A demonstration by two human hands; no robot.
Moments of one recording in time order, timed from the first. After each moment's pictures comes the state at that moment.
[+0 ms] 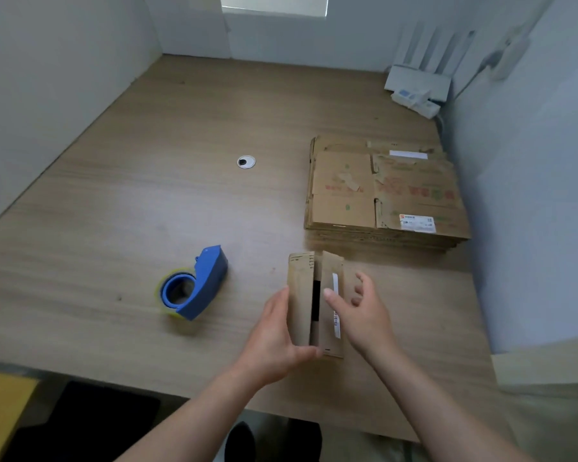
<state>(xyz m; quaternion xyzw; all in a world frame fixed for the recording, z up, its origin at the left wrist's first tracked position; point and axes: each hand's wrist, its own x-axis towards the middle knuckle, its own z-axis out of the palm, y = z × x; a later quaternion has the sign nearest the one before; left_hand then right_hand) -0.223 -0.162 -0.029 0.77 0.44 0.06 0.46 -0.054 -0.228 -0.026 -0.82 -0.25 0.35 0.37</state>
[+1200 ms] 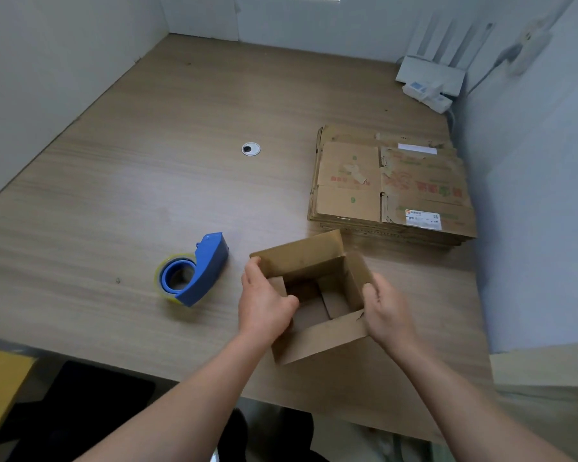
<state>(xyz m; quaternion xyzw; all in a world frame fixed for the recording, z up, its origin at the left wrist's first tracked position) -0.200 -0.139 -0.037 0.62 0.64 0.14 0.43 -0.023 -0.238 -0.033 -0.82 -0.38 0.27 0.32</state>
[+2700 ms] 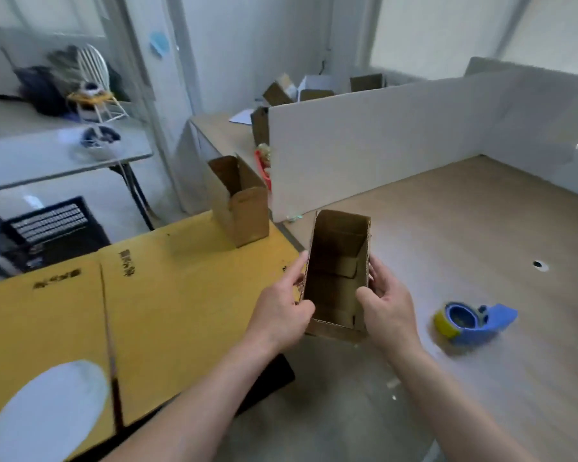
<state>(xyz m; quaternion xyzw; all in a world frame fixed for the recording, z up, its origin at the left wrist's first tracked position) -0.657 -0.292 0.122 0.50 0.69 0.39 0.33 -0.499 -0.229 0.107 -0.47 -0.60 0.48 0.43</state>
